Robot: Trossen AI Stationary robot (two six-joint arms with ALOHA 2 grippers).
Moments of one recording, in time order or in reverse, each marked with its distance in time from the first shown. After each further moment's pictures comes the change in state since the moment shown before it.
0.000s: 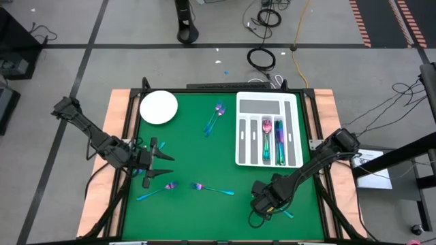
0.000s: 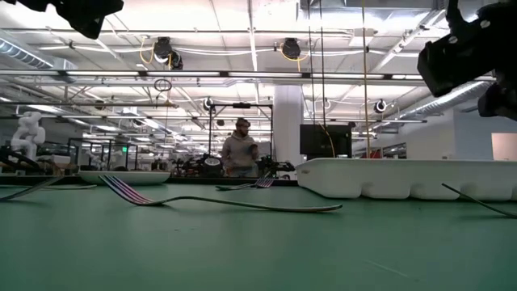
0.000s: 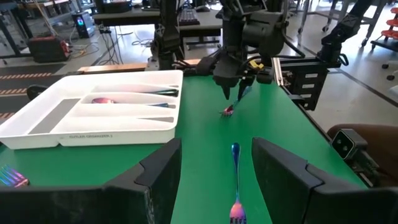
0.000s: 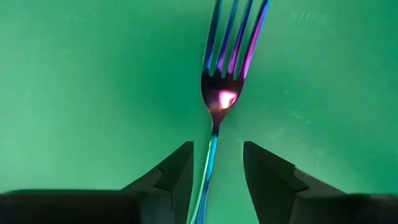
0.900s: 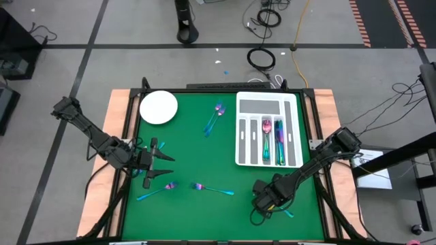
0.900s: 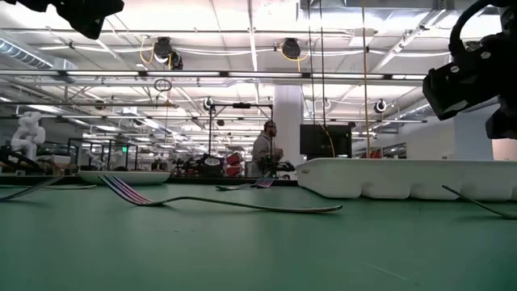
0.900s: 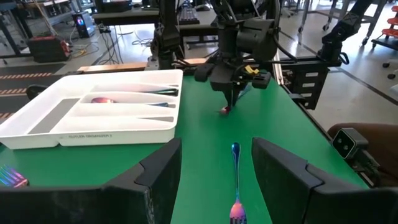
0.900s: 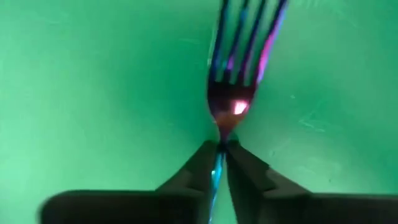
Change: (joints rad) left arm 0.000 0.012 0.000 0.008 0.000 0.001; right arm 0.008 -0.006 -0.114 0.148 -0.020 0.044
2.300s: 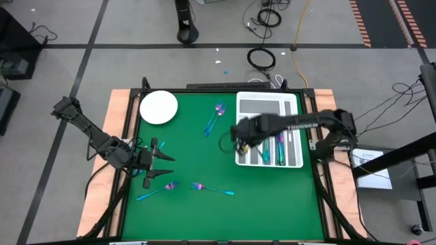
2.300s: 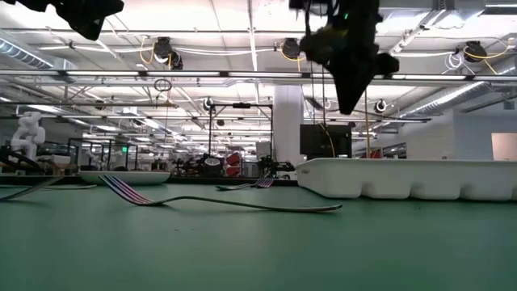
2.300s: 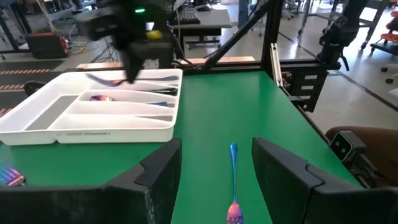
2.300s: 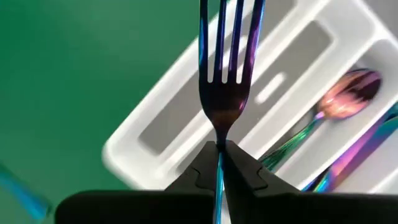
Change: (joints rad) left arm 0.000 0.000 0.000 0.000 0.000 -0.025; right arm -0.607 -0.095 0.393 -0.432 0.293 -0.272
